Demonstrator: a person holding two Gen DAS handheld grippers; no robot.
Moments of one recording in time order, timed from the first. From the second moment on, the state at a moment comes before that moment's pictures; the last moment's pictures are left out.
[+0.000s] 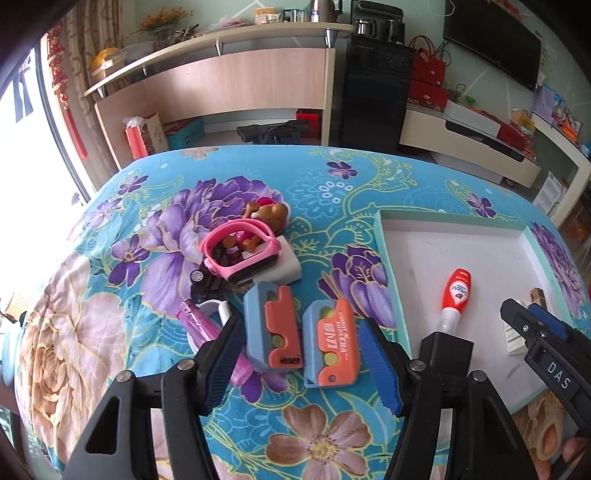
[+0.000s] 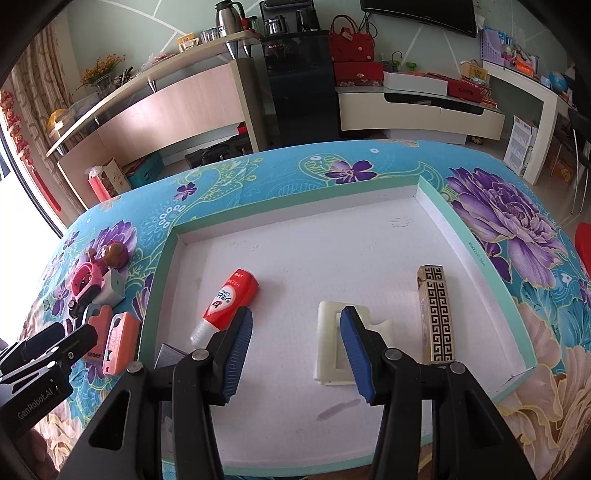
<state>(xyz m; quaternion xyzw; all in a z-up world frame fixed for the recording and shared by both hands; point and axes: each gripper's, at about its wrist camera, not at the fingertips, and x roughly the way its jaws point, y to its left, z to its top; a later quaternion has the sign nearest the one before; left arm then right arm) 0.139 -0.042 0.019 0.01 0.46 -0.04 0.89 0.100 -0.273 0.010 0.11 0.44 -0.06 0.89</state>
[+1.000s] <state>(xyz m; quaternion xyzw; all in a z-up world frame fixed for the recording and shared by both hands) 0.132 0.093 0.015 -0.10 0.44 0.10 0.89 0.118 -0.150 0.003 0.03 0.44 0.06 0.90</state>
